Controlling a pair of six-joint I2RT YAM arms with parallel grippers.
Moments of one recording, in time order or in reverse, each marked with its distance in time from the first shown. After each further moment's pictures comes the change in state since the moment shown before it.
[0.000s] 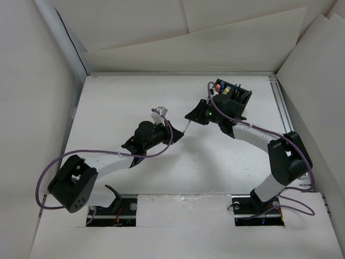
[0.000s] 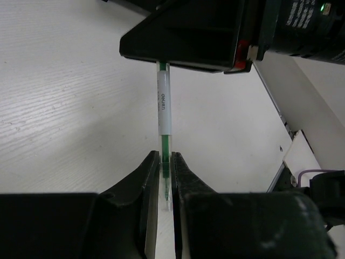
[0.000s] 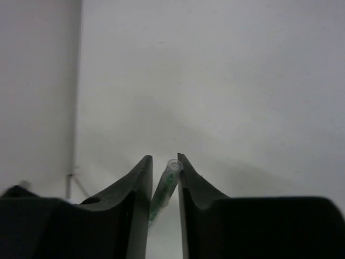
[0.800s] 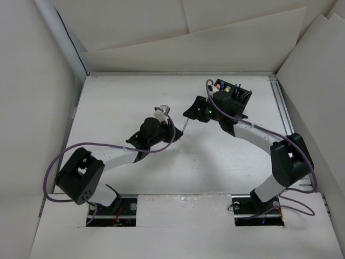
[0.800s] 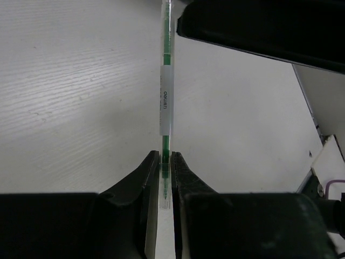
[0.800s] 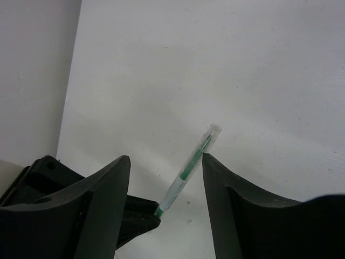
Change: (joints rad) left arm 0.004 0.105 0.085 -0.111 -0.063 0.028; right arm 0.008 -0.032 0.046 -0.040 -0.001 -0.102
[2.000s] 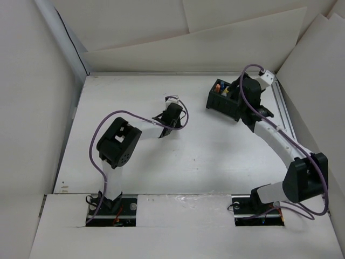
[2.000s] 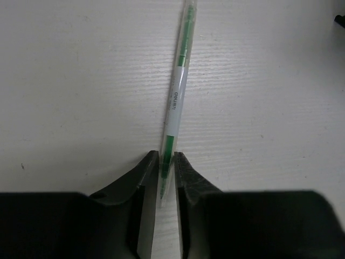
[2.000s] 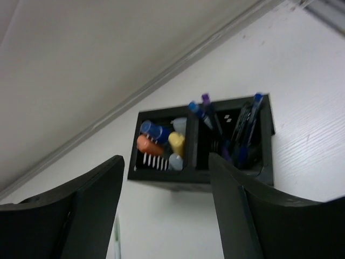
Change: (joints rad) left arm 0.003 0.544 0.516 -0.324 -0.440 0.056; right arm -0.212 -0.178 0.087 -0.078 0.867 -0.058
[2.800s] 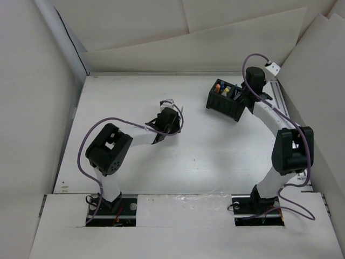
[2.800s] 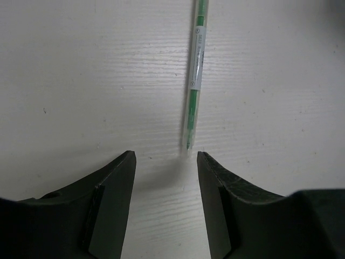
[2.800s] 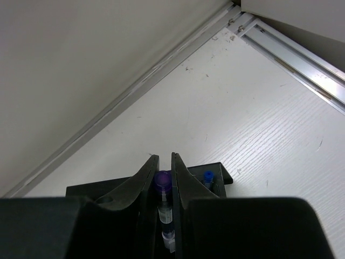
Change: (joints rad) left arm 0.000 -0.164 -0.182 0.026 0.044 -0.024; right arm -0.156 0.292 0.189 0.031 0.024 -0.061
